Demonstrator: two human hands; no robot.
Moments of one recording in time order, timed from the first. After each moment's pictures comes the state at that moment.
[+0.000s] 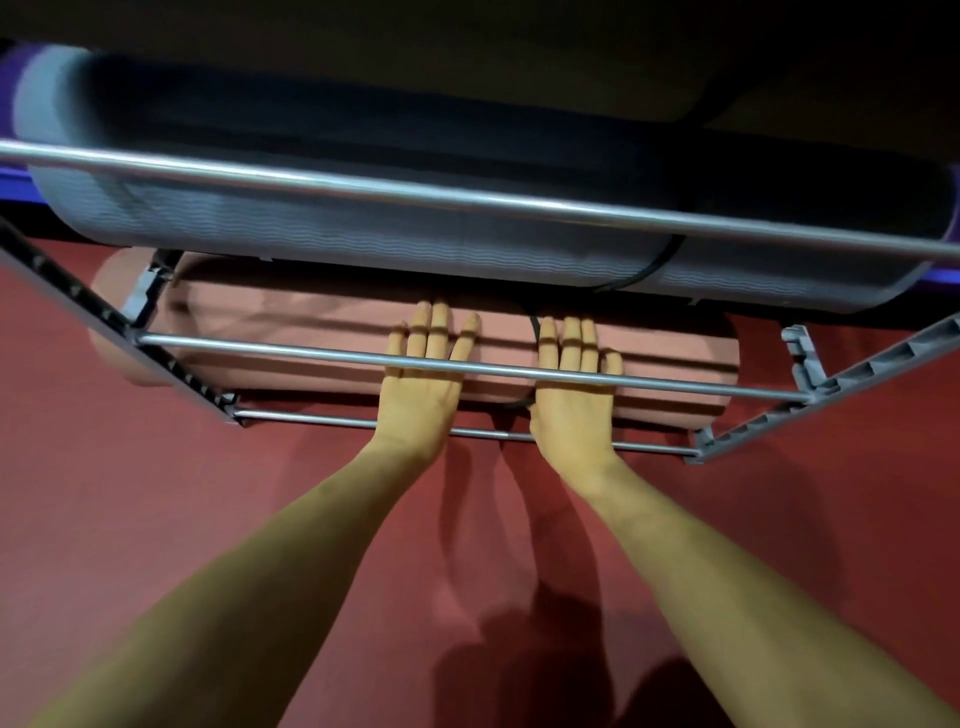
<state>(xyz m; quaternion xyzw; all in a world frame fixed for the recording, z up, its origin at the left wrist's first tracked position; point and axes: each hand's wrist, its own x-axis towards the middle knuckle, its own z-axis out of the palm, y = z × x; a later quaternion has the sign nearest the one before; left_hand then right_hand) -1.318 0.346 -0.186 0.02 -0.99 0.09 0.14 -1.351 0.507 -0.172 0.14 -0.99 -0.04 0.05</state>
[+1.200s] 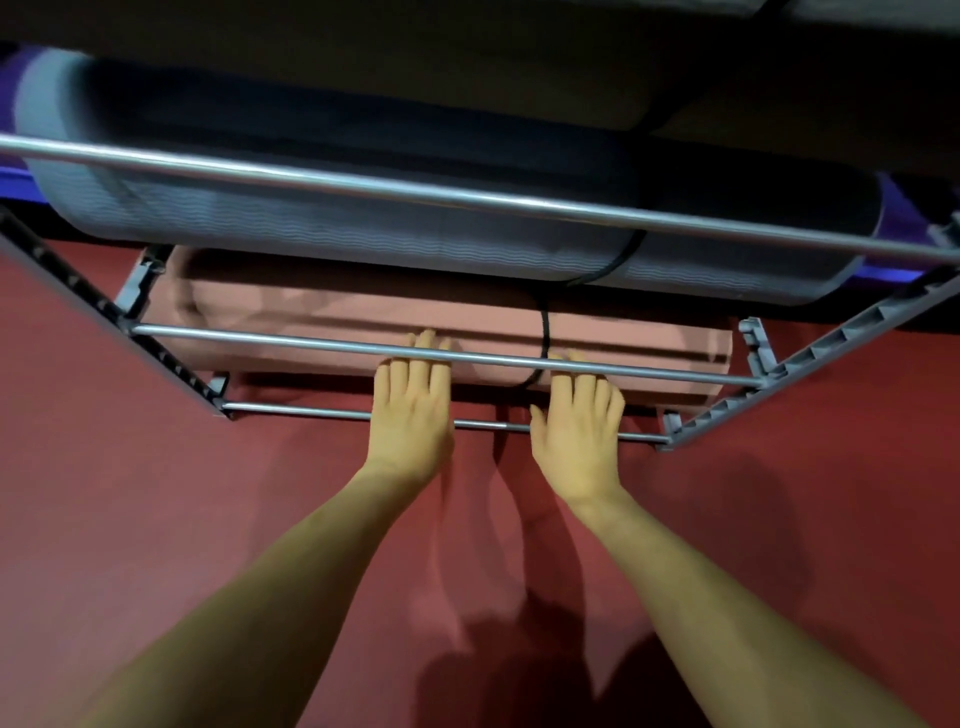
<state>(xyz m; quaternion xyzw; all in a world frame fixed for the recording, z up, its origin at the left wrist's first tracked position) -1.286 0.367 -0.184 0.03 -0.98 0.00 0.21 -1.318 0.544 -0.184 0.15 -0.95 0.02 0.26</state>
